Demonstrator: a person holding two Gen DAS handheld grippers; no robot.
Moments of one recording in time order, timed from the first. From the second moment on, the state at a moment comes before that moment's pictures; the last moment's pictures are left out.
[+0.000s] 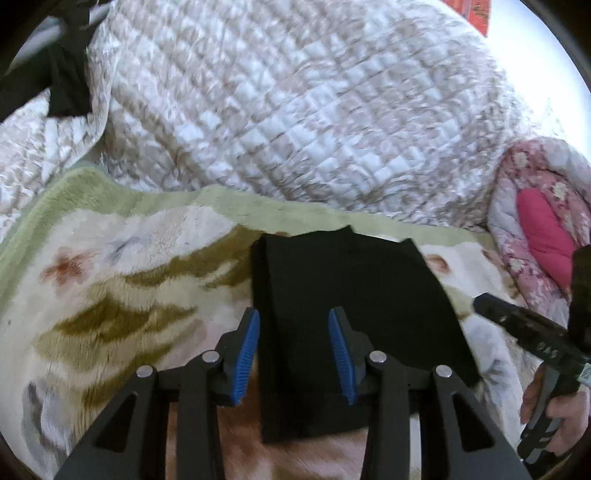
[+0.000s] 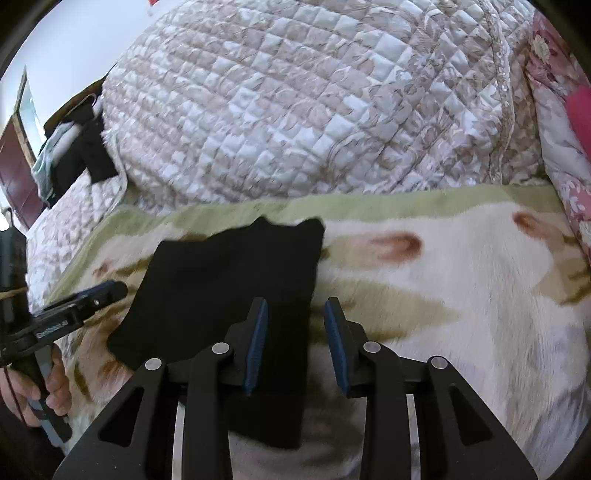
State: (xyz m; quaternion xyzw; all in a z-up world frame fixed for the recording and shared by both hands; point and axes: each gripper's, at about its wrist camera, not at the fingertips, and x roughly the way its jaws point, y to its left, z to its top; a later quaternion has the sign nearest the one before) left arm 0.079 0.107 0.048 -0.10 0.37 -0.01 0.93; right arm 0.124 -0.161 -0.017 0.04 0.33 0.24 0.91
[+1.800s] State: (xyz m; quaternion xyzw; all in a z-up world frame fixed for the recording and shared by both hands) left arm -0.008 0.033 -0.015 -0.02 0.43 0.01 0.90; right arm 0.037 -0.154 -0.077 -0.03 0.39 0.21 0.89
